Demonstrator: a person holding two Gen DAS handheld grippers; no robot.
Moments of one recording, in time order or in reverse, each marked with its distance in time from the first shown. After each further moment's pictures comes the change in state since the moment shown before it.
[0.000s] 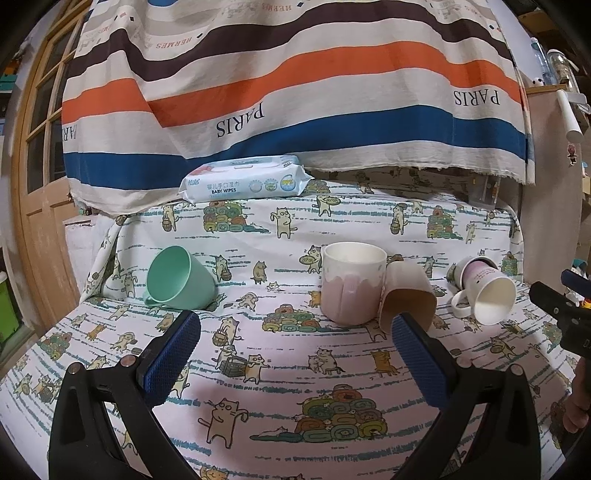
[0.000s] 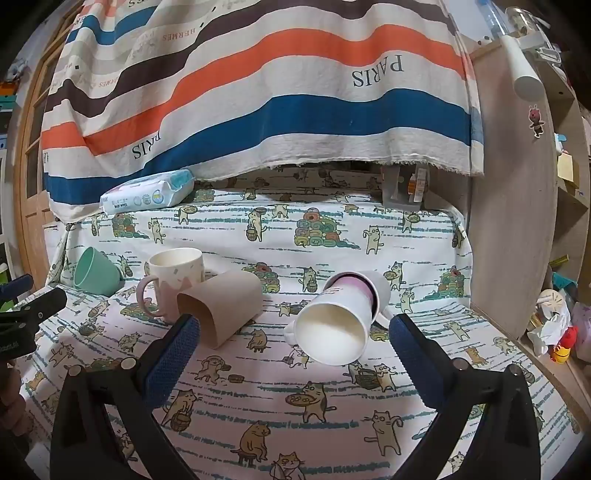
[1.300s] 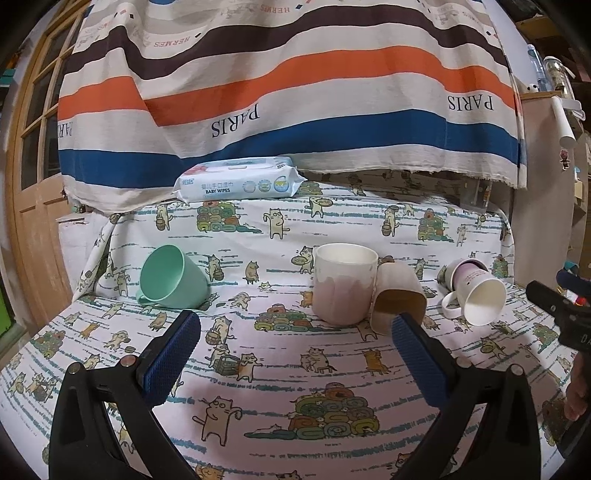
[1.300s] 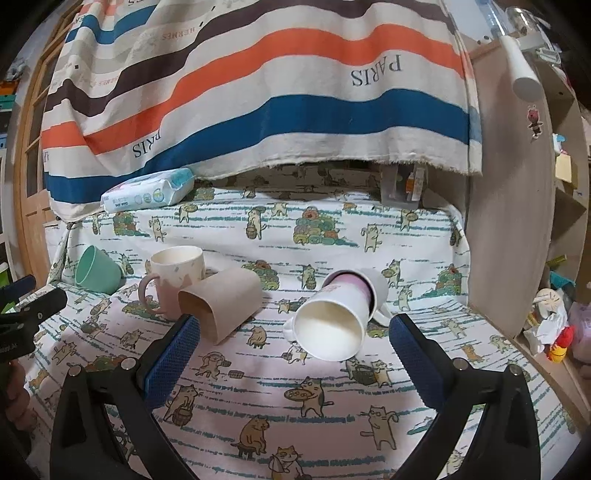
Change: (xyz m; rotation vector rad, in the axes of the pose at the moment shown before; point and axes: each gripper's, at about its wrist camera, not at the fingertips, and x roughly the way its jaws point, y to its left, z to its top) left arm -0.006 0.002 0.001 -0.012 -0.004 -0.047; right arm -0.009 0.000 0.005 -0.003 0.004 -0.015
